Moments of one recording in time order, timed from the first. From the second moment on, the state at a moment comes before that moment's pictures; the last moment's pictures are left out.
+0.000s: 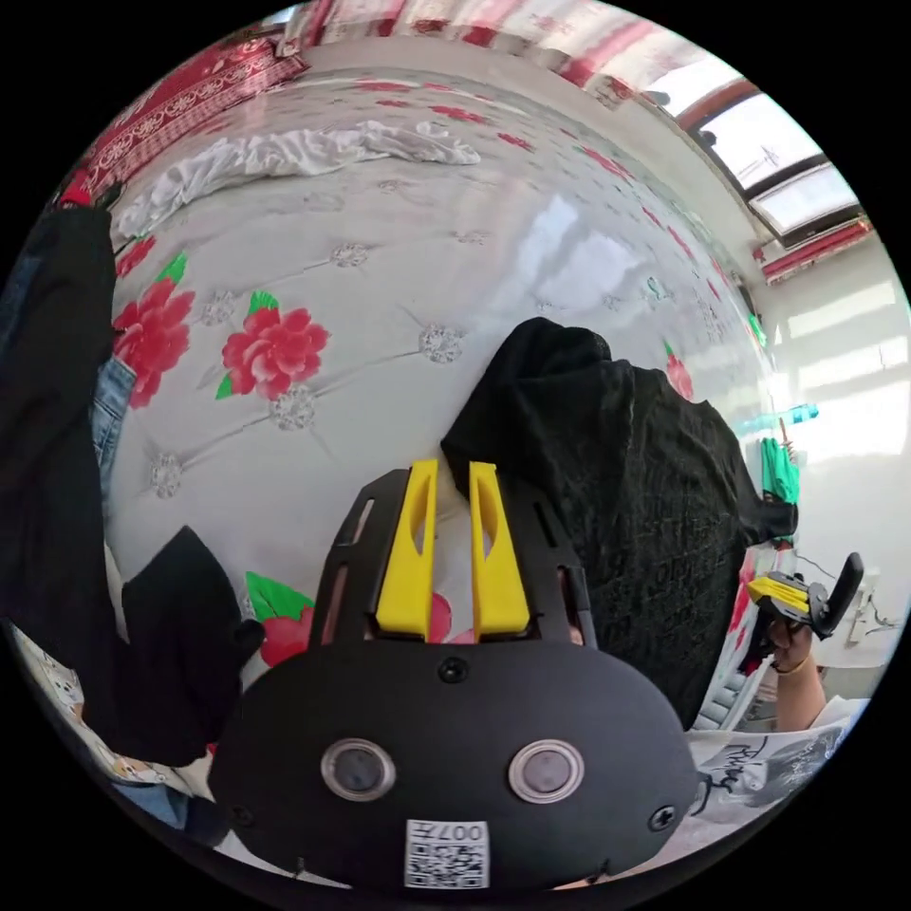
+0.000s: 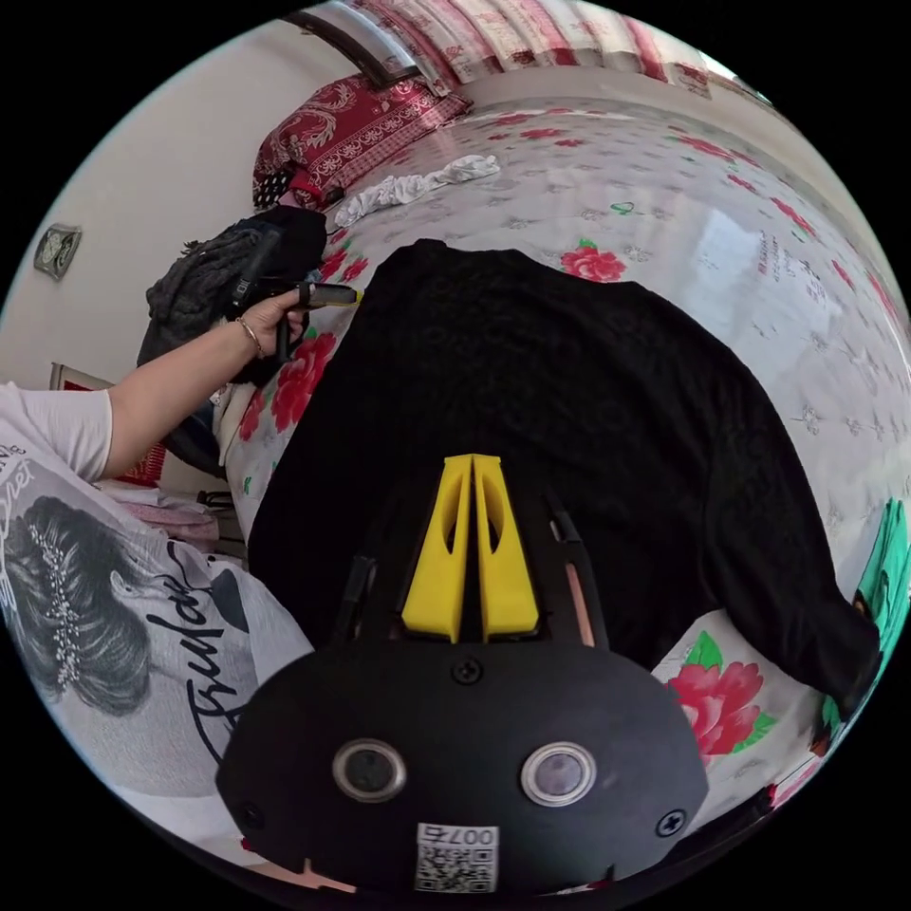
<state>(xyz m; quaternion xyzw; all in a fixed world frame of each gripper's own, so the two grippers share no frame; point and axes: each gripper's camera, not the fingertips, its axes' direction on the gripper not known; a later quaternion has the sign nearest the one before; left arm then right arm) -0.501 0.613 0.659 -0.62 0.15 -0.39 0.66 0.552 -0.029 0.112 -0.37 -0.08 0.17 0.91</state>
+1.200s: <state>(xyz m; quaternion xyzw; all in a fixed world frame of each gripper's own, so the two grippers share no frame) -0.617 0.502 0.426 -0.65 -0.13 -0.27 0.70 0.524 0.041 0.063 -0.40 -0.02 0.27 0.88</state>
